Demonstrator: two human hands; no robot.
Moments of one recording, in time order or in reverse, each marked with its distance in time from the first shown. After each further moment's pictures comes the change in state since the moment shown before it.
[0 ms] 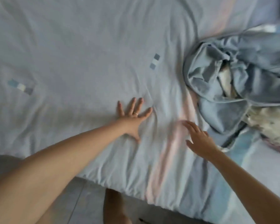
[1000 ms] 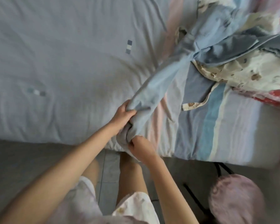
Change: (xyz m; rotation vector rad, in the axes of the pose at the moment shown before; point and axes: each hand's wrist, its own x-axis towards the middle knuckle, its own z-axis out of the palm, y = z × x) left_hand -0.148 0.079 -0.018 -1.317 0.203 -0.026; right_hand -0.154 -0.212 -0.026 0.598 -0.202 0.150
